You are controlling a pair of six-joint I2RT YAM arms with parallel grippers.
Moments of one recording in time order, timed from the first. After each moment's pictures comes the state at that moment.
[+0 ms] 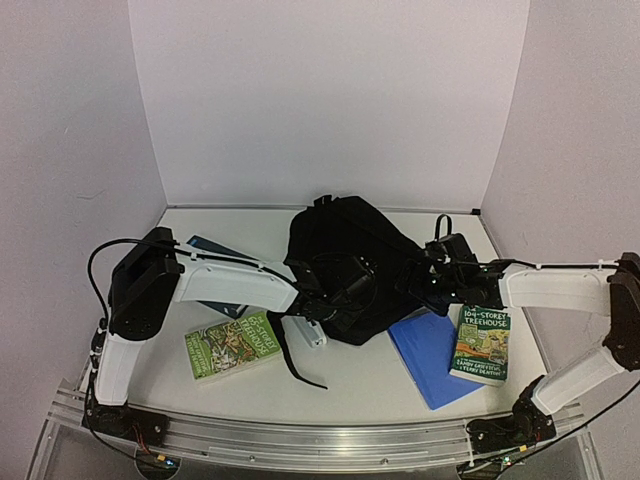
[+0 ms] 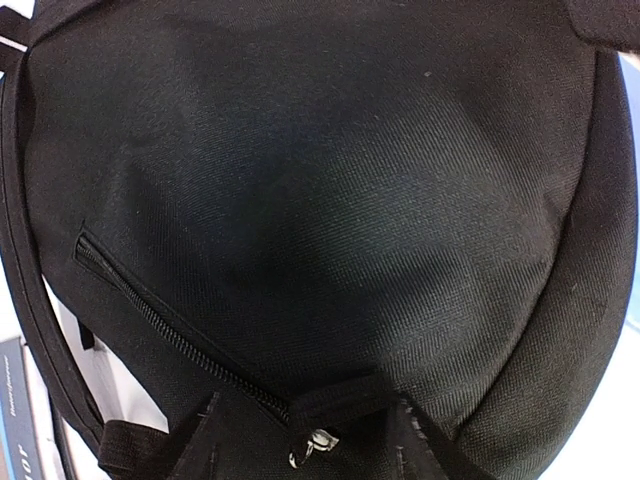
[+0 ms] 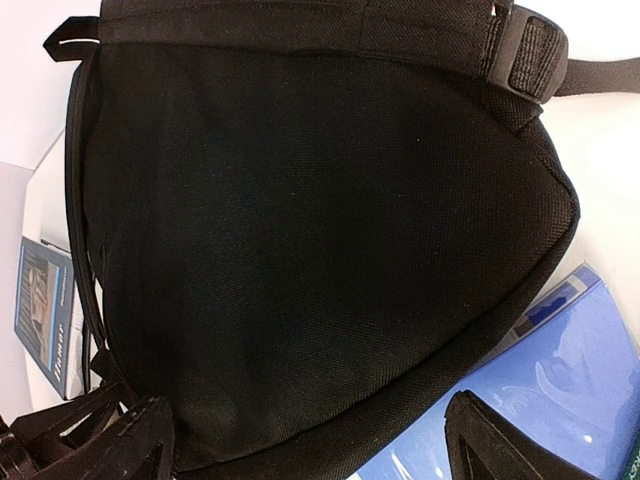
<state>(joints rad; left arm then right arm) -1.16 2.16 1.62 -0.40 -0.45 -0.21 0.64 1.43 0.79 -0.16 0.16 0.94</state>
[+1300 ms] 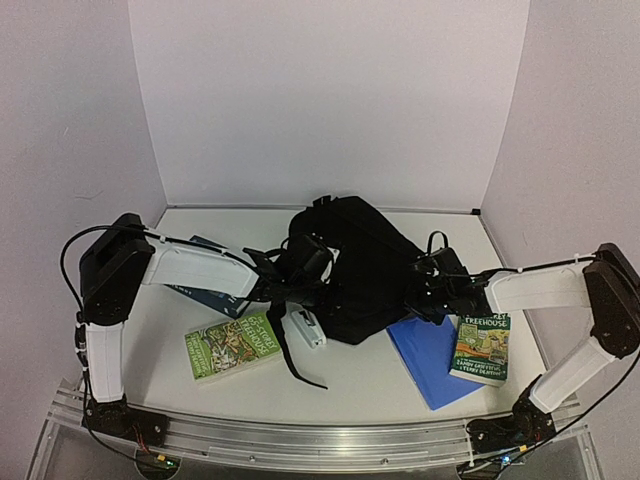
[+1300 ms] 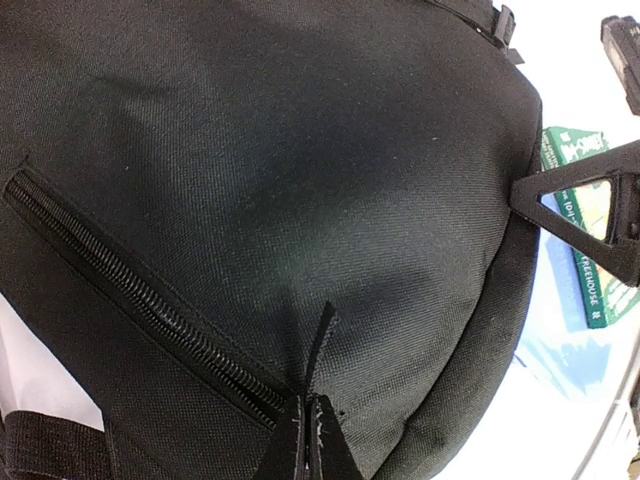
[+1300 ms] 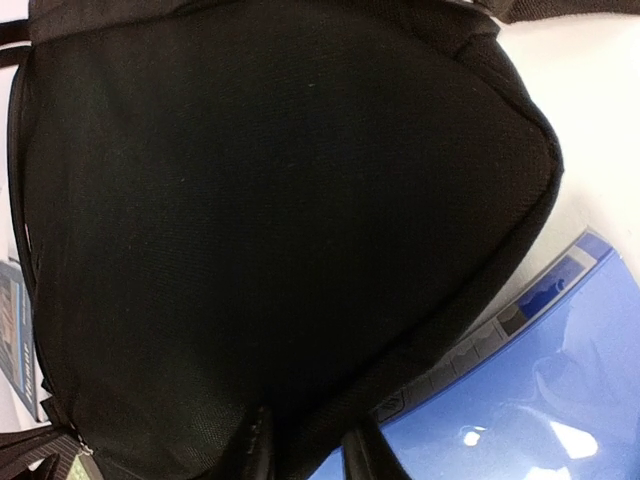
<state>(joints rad) -1.00 2.00 1.36 -0.11 -0.03 -0.46 0.64 1.53 0.73 -0.07 0.17 1.02</state>
